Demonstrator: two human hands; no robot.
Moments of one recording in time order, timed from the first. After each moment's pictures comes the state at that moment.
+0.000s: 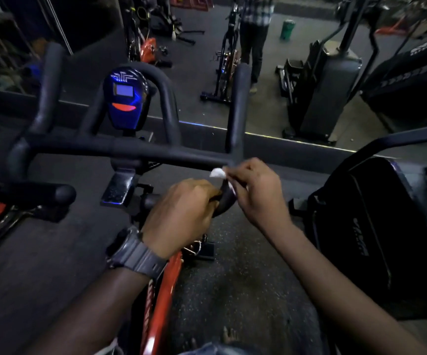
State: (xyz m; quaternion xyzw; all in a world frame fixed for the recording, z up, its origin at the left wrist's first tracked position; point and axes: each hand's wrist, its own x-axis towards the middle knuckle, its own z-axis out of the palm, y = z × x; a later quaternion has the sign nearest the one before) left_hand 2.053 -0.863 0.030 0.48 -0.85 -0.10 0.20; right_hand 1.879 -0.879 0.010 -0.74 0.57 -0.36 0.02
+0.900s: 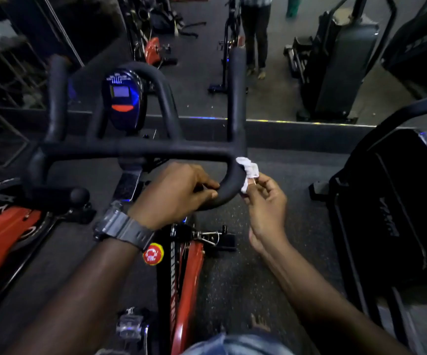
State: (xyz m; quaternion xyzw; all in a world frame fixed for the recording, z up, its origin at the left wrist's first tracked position) left_hand 2.075 -0.882 0.044 0.46 -0.86 -0.16 0.15; right_hand 1.910 -0.855 -0.041 -0.24 0.51 -0.68 0.46
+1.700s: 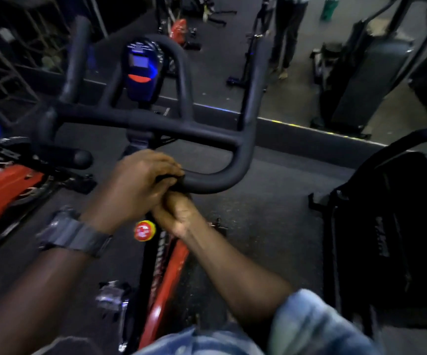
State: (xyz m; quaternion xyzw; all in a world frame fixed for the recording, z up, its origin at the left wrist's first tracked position) left_hand 2.115 -0.847 0.030 0.47 -0.84 -0.02 0.25; right_hand 2.027 -0.859 -0.040 0.02 0.18 -0.47 0.87
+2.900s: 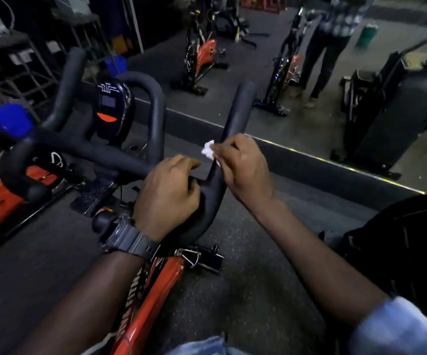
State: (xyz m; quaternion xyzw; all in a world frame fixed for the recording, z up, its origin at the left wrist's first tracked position) left_hand 1.987 -0.930 0.044 0.65 -0.70 -0.01 0.29; right_hand 1.839 -1.014 0.024 -0.81 0.39 -0.45 -0.02
